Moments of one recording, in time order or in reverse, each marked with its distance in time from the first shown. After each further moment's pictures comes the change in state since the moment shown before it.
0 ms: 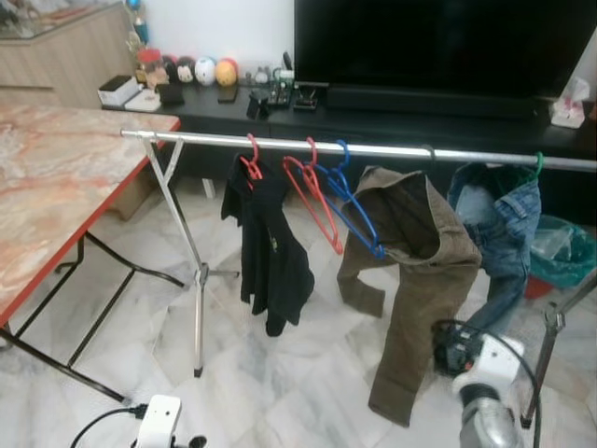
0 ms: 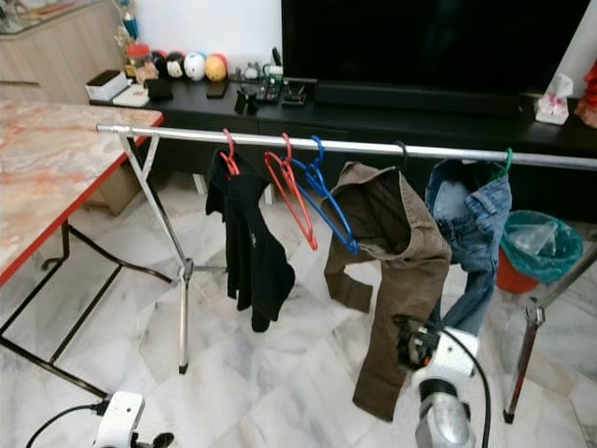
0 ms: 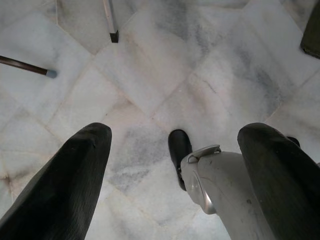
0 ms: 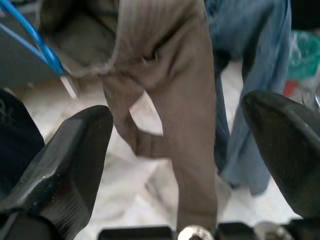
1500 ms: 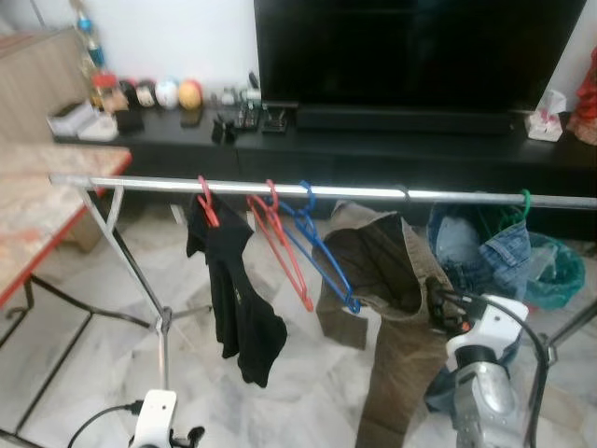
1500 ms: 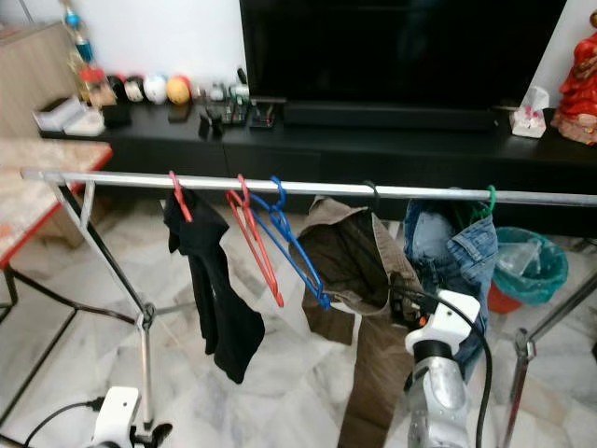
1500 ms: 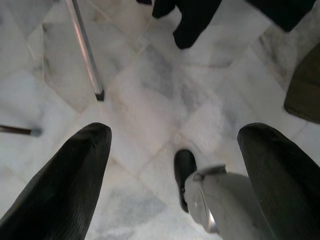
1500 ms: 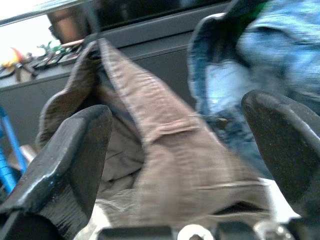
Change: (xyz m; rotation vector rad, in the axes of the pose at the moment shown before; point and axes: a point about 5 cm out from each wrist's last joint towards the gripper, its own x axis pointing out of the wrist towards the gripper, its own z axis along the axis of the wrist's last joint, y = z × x) left arm 0.000 0.002 0.003 -0.053 -0.031 0.033; right arm 0.016 0.030 0.041 0.051 -0.135 0.128
